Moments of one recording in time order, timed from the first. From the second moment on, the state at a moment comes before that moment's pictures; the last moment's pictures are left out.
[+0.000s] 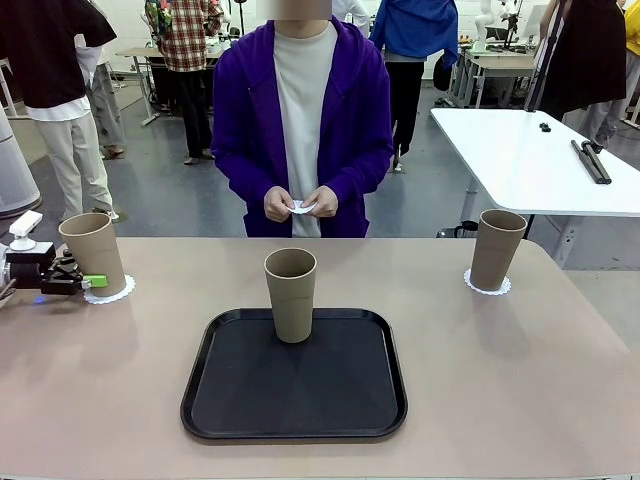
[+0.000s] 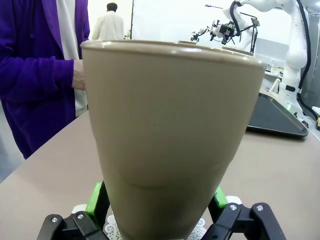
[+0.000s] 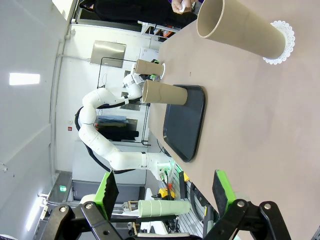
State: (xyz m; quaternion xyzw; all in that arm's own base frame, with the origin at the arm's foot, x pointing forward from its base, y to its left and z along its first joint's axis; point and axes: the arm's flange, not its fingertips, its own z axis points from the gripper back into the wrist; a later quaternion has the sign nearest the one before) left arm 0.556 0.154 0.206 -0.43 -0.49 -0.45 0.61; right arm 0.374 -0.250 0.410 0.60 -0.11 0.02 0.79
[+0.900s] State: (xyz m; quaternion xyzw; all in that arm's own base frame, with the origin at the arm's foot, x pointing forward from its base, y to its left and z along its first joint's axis) left arm 0.553 0.166 0.219 -0.41 -0.45 -0.49 0.62; right arm 0.374 -0.250 0.410 0.60 -0.11 0.02 0.79
